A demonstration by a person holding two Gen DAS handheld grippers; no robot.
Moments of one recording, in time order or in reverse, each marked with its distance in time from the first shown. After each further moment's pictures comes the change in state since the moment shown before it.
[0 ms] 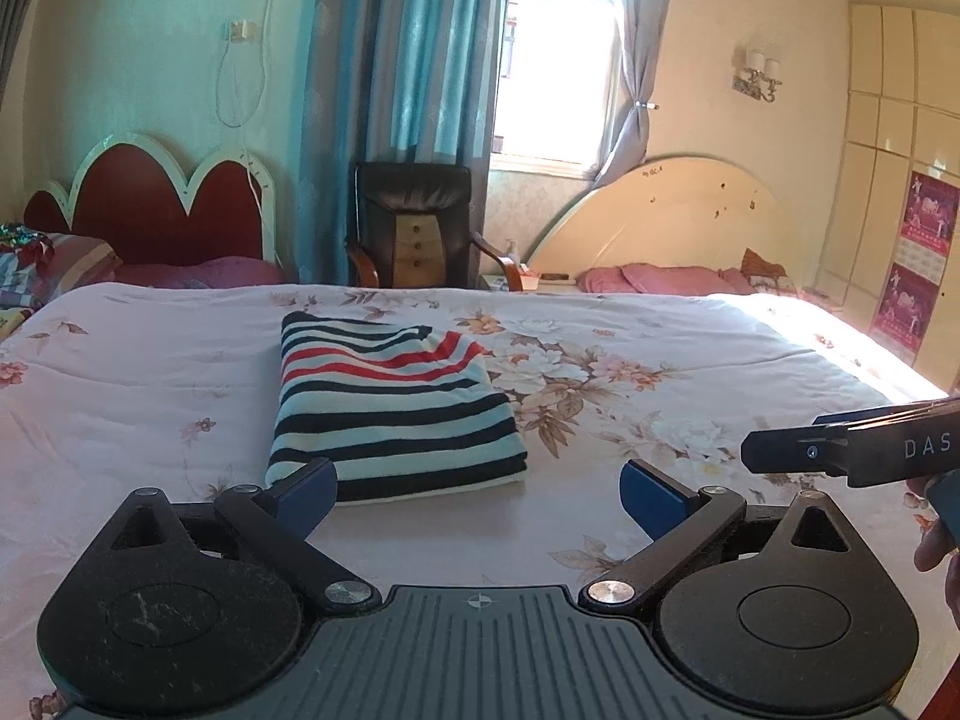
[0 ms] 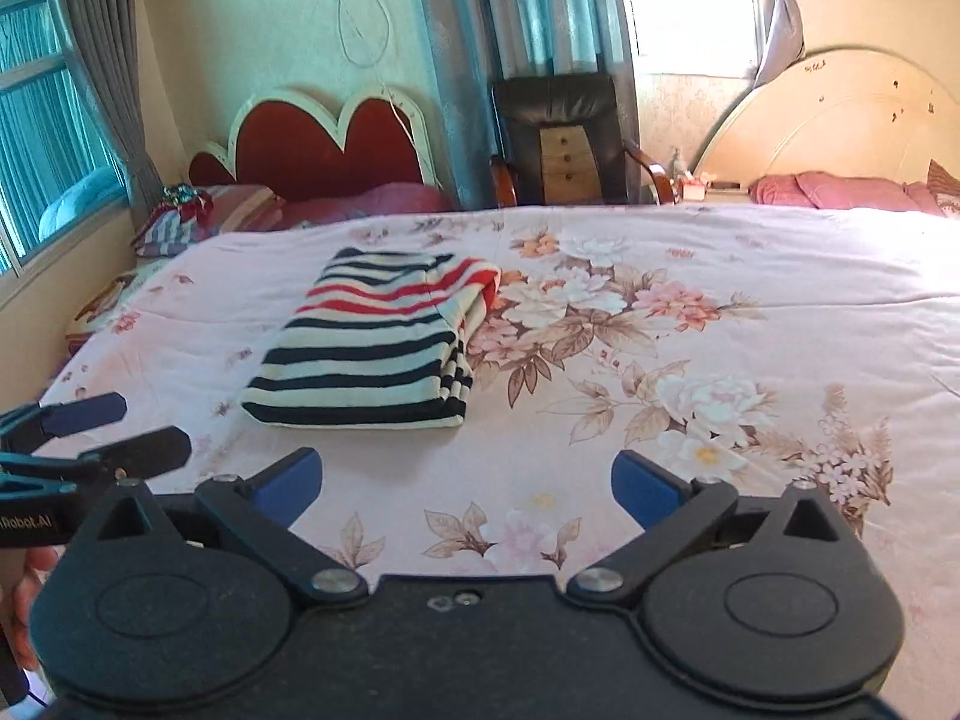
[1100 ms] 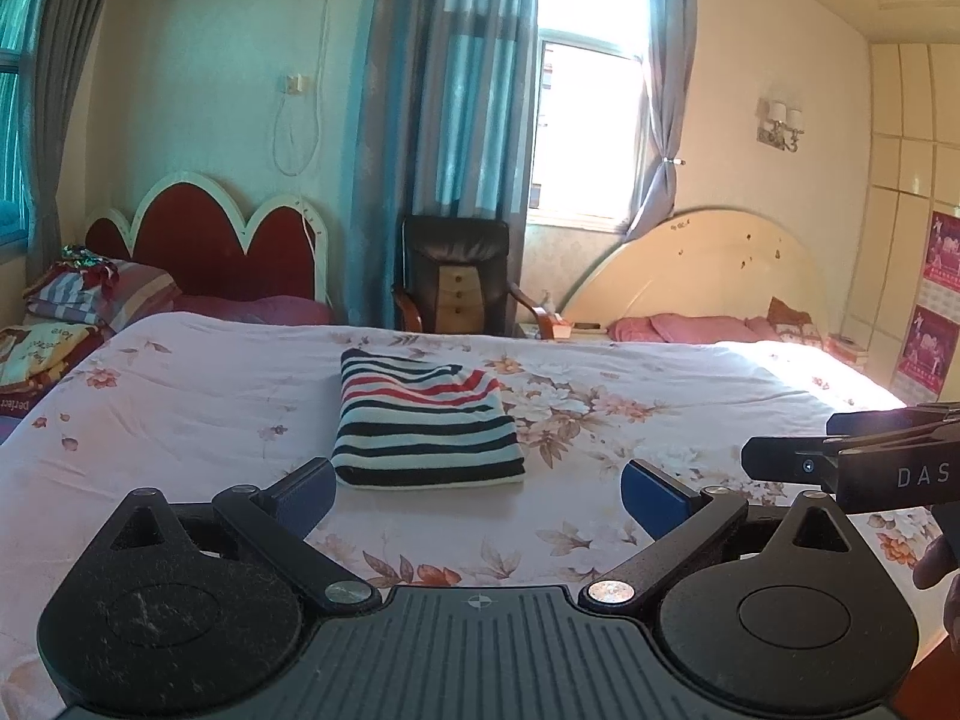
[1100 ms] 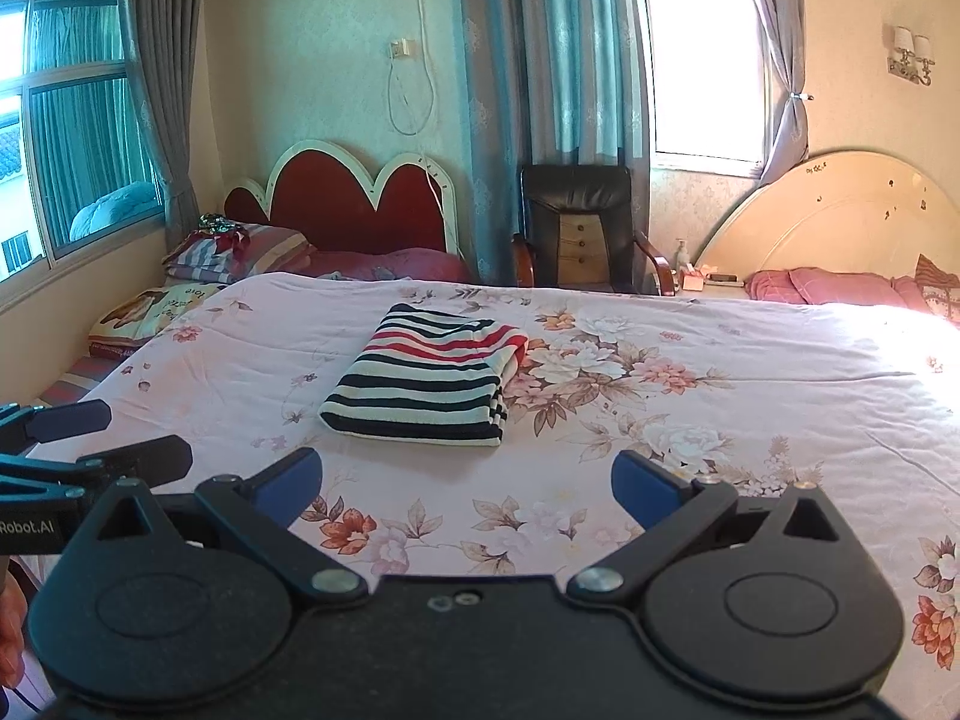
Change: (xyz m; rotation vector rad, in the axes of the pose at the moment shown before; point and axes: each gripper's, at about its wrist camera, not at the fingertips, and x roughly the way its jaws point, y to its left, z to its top) left arm -0.131 -0.025 -0.018 -0.042 -0.095 0.095; right arm -0.115 0.053 -0.035 -0.116 -0.143 -0.017
